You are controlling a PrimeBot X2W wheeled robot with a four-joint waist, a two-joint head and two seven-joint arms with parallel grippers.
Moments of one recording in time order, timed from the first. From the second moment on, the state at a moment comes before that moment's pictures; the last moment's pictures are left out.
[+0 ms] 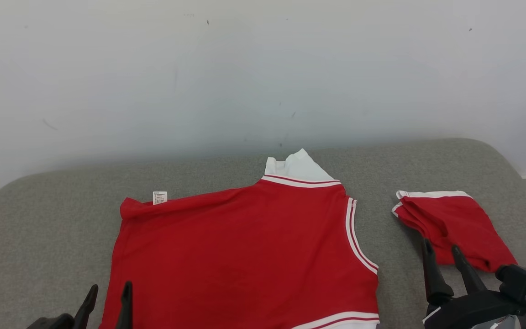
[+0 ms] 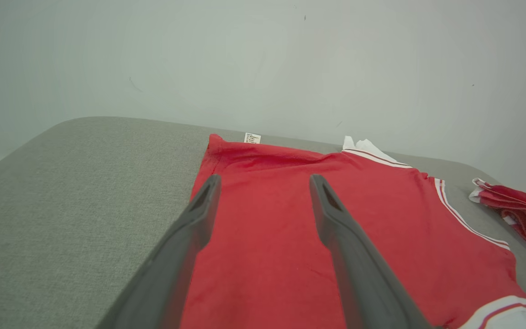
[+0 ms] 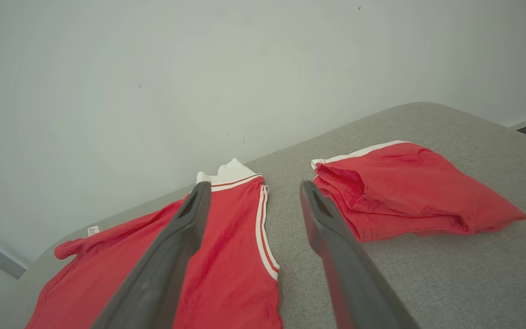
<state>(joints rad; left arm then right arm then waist) 0.08 0.17 -0.17 0.15 -0.33 0.00 -0.11 0.08 -0.13 0.05 0.02 0.59 -0.11 -0.03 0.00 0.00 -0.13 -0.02</state>
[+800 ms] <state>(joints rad) 0.09 0.14 -0.20 0.12 -0.33 0.08 0.13 0.16 -0.17 0.20 0.06 0.59 -0.08 0.22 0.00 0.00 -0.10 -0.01</state>
